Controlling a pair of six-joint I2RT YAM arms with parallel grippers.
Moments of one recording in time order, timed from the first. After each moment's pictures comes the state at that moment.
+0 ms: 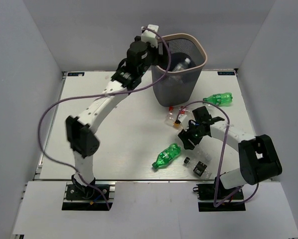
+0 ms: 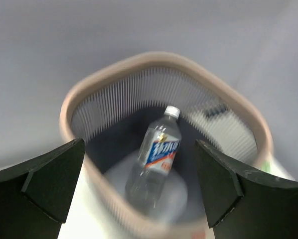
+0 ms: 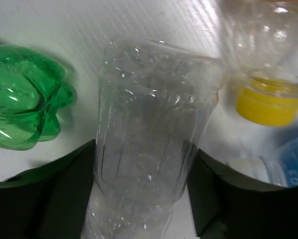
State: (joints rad) left arm -0.63 2.03 2.15 -0.08 -0.18 -0.13; right arm 0.38 1.42 0.76 -0.52 -0.35 -0.56
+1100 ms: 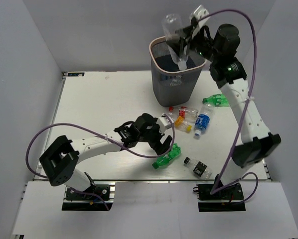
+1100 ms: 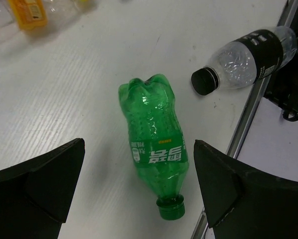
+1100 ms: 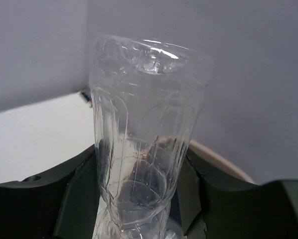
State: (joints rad) left arm -0.94 1.48 0.91 -0.04 0.29 -0.05; right arm 0.36 1.63 1.96 -0.20 -0.57 -0.20
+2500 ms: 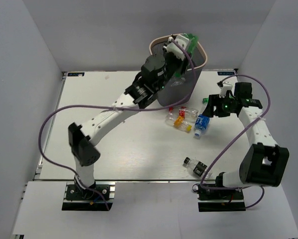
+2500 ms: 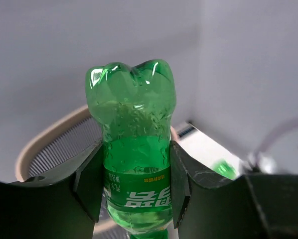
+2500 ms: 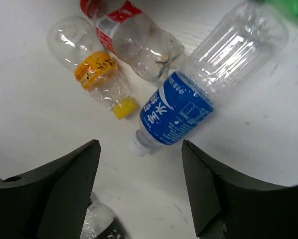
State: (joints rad) left arm -0.90 1.83 1.96 0.08 -0.23 0.15; right arm -0.10 1.38 1.13 -0.67 -0.54 -0.16
